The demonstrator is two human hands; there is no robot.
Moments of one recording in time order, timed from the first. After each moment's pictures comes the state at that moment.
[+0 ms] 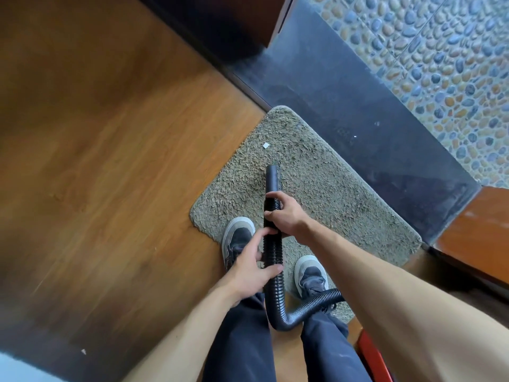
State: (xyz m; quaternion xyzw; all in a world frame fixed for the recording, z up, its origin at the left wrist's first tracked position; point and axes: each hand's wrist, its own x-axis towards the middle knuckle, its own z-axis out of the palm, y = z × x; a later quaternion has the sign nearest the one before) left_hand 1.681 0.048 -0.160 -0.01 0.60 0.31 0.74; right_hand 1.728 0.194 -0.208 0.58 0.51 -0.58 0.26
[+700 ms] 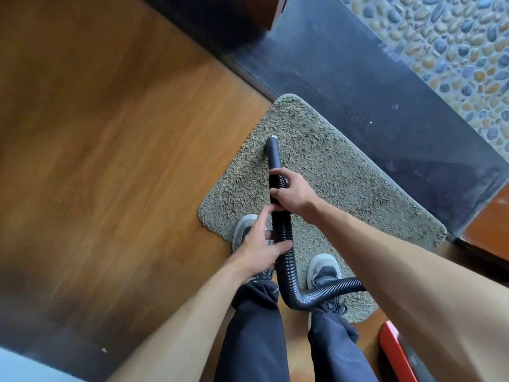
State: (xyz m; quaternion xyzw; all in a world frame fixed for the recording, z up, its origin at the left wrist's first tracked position) left_hand 1.655 0.082 -0.180 -0.01 0.61 0.28 0.74; right_hand 1.707 0.216 -0.239 0.55 0.57 -0.56 0.23
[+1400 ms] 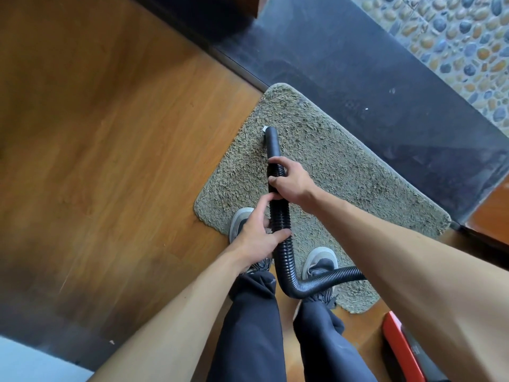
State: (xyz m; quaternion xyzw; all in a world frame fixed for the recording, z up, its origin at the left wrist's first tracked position) left_hand 1.670 0.095 -0.182 0.02 0.63 0.28 0.72; right_hand 1.724 0.229 -0.239 0.55 0.56 -0.58 0.20
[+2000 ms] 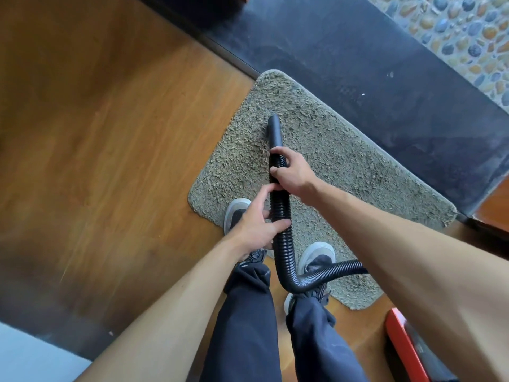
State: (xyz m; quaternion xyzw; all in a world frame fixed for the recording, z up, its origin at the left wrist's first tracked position) left_hand 1.698 0.103 -0.184 0.02 0.63 0.28 0.72; right_hand 1.755 0.229 -0.245 0.57 0.55 -0.59 0.16
